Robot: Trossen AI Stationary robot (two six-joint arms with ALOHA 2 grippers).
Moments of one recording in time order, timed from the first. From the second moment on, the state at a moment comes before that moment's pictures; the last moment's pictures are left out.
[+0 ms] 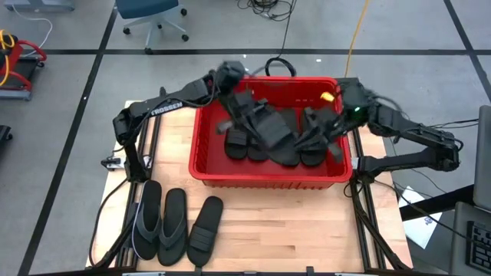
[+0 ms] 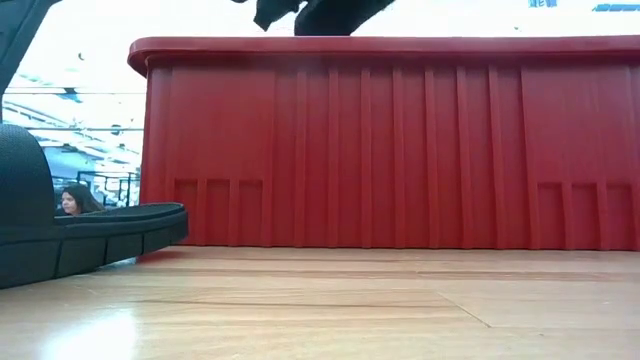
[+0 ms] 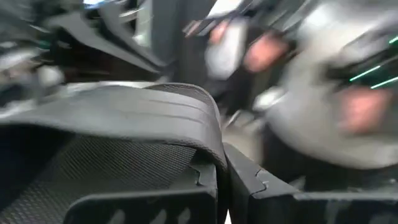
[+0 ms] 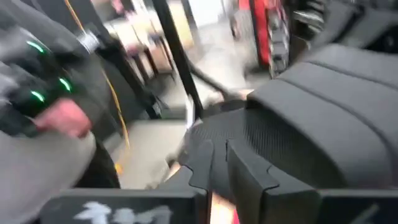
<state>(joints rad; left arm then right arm) 0.40 1.83 1.80 -0.36 1.30 0.27 -0.28 1.00 1.17 -0.41 -0.68 0.14</state>
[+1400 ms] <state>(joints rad) 0.36 1.85 1.80 -0.37 1.04 0.34 -0.34 0.93 1.09 -0.31 -0.64 0.15</state>
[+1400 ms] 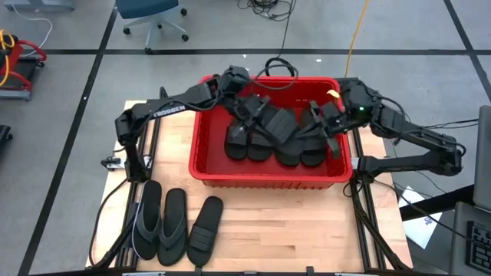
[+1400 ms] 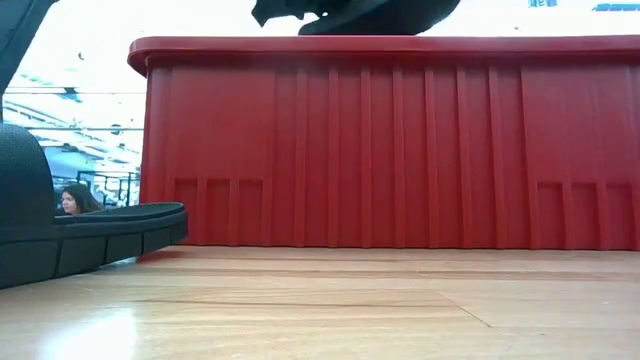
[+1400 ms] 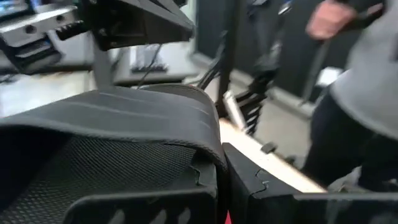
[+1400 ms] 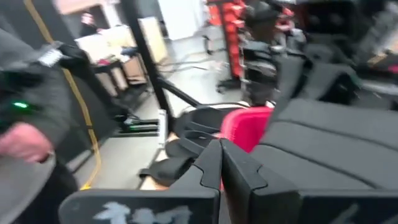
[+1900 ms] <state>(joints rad) 0.36 2.13 1.80 0.35 1.50 -0.30 -0.34 0.80 1.09 -0.17 -0.89 0.39</state>
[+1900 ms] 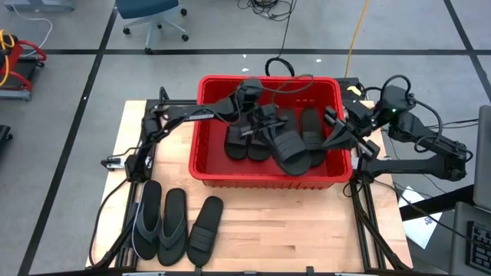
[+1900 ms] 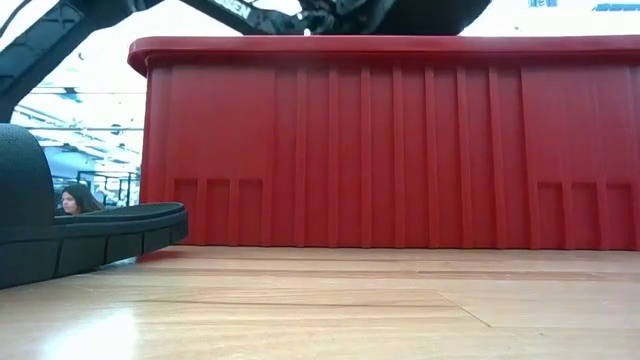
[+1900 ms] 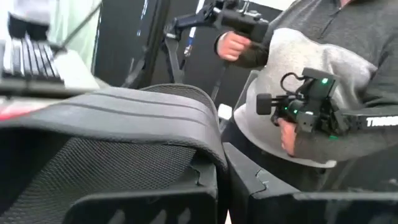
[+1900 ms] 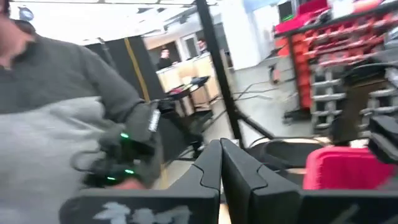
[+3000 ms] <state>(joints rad) 0.38 2.22 1.80 0.42 1.57 -0.32 -0.34 0.82 0.96 -0.29 -0.66 0.36</state>
